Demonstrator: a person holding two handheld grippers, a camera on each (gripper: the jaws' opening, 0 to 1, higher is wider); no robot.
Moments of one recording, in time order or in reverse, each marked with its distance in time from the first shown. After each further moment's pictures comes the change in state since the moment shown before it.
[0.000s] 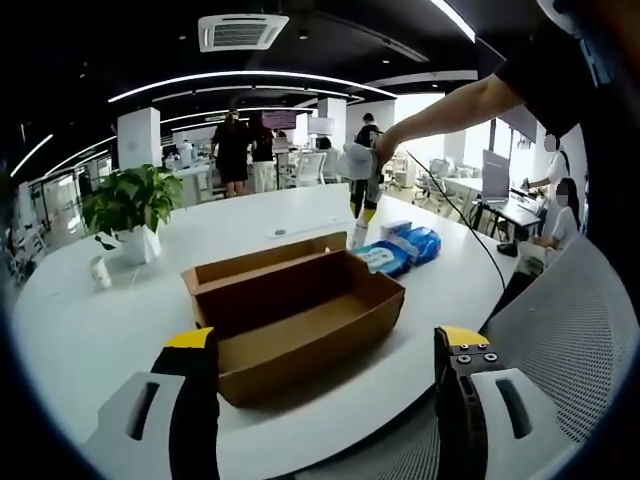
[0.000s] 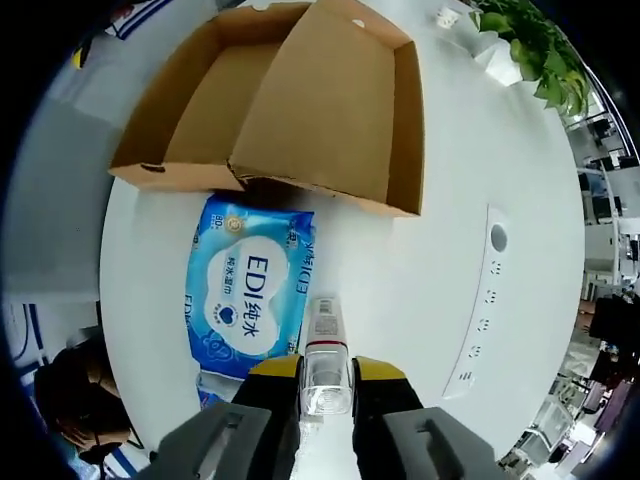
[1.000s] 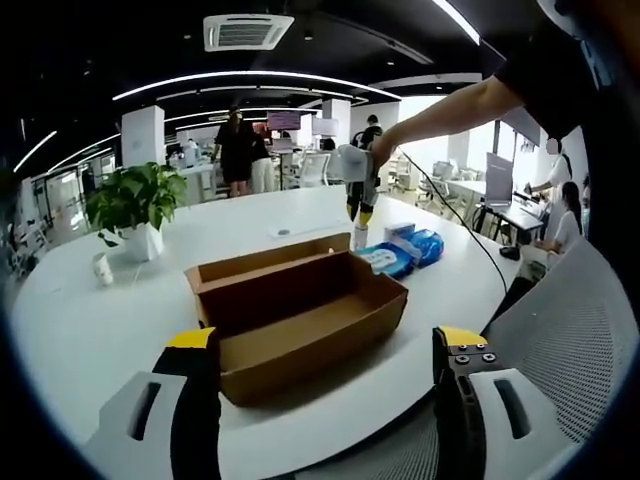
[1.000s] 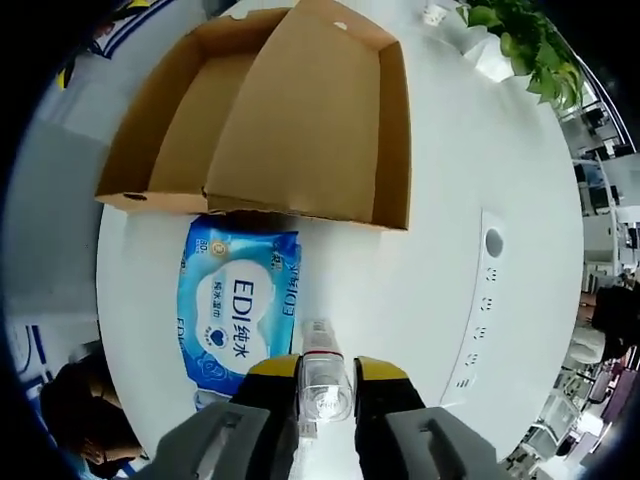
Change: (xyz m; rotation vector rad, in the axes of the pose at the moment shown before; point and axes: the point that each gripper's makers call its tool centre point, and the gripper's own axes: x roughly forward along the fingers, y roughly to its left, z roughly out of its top) left arm -0.001 0.002 0.000 -0.015 -0.003 0.013; right arm 0.007 -0.016 0.015 0.044 -0.020 -0.007
